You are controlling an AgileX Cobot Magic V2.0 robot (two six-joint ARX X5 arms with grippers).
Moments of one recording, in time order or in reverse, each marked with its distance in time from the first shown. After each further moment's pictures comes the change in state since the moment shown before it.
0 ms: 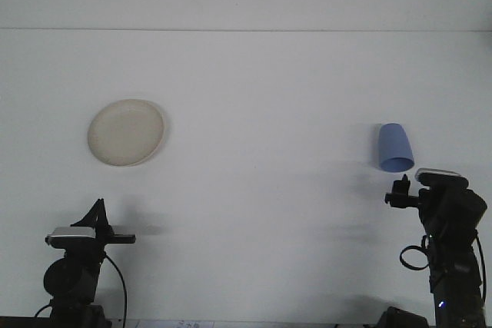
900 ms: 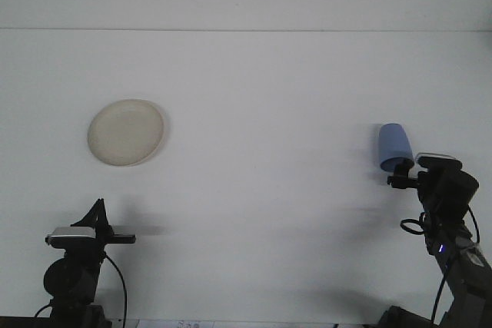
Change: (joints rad) left arm 0.000 0.000 0.000 0.000 0.000 0.000; right arm -0.064 0.496 -0.011 0.530 -0.066 -0.021
